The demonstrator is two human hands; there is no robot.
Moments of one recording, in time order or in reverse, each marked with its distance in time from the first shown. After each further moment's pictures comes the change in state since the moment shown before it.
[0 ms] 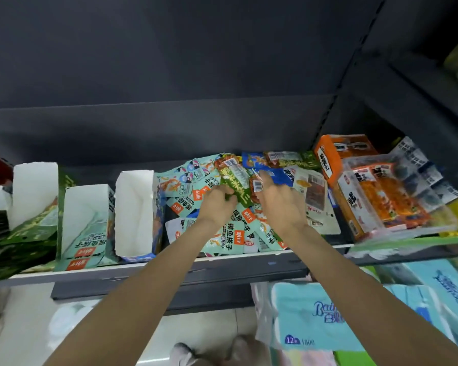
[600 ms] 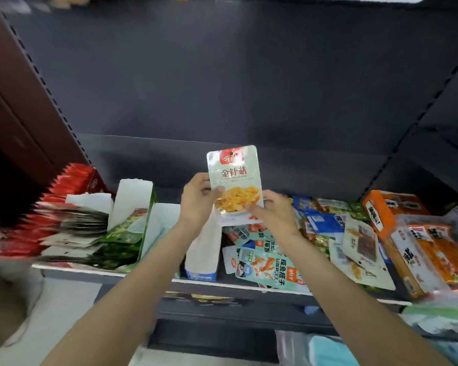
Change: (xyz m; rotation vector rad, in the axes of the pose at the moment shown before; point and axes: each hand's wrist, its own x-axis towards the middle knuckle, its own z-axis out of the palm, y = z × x) left_hand -0.045 -0.042 -0.172 -0.596 0.435 0.054; right_hand 0.024 -0.138 -0.039 1.298 -0.131 0.094
